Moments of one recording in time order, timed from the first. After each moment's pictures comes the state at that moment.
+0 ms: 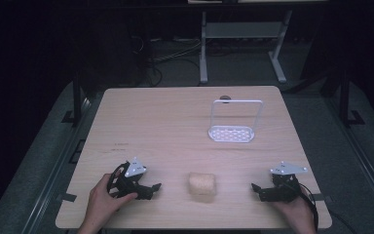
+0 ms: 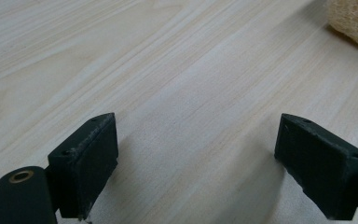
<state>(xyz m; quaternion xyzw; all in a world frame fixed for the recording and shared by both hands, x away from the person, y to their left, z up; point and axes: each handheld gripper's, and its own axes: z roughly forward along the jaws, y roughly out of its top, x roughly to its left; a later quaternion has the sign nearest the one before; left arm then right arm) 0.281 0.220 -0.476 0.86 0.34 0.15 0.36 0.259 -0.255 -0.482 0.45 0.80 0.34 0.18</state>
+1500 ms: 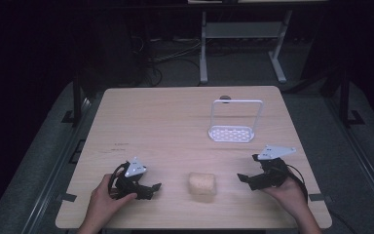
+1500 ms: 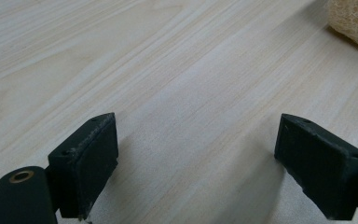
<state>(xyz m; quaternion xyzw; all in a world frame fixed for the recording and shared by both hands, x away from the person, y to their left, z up) 0.281 0.220 -0.476 0.86 0.34 0.15 0.36 0.290 -0.221 -0.436 0.35 0.84 0.40 0.13</state>
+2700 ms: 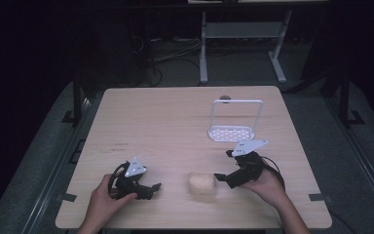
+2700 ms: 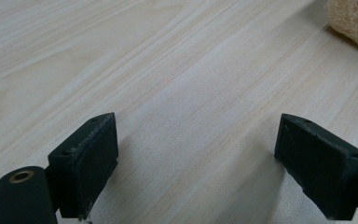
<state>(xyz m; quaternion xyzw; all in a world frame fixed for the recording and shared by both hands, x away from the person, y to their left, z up) 0.281 0.219 -0.476 0.85 0.34 0.15 0.36 0.306 -0.157 -0.419 0.25 0.87 0.42 0.09</state>
